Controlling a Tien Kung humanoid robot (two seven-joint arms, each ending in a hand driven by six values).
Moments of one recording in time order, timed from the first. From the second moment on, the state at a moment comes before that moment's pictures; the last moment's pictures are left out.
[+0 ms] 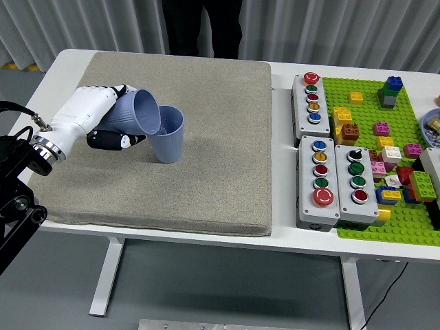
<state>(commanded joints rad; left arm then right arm) -0.24 0.47 -1.24 -1.58 2.11 -0.07 0.04 0.16 -0.07 1.10 0.18 -0.58 0.06 -0.21</state>
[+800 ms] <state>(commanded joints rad) -0.27 0.46 -1.24 -1.58 2.15 -0.10 0.07 0.17 -0.08 1.10 0.18 -0.57 0.06 -0.21</state>
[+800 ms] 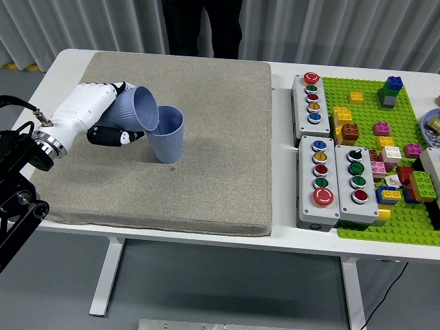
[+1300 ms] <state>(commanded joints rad) -0.28 0.47 -1.23 -1.58 2.20 -0.11 0.09 0.17 -0.08 1.10 0.18 -0.58 0.06 -0.21</state>
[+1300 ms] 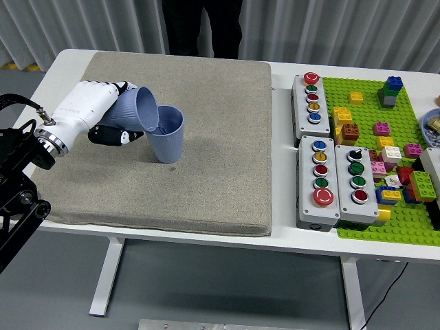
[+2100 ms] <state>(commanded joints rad) -0.29 0.47 -1.21 -1.60 2.27 -0.11 0.10 0.16 -0.08 1.10 0.18 -0.58 0.06 -0.21</state>
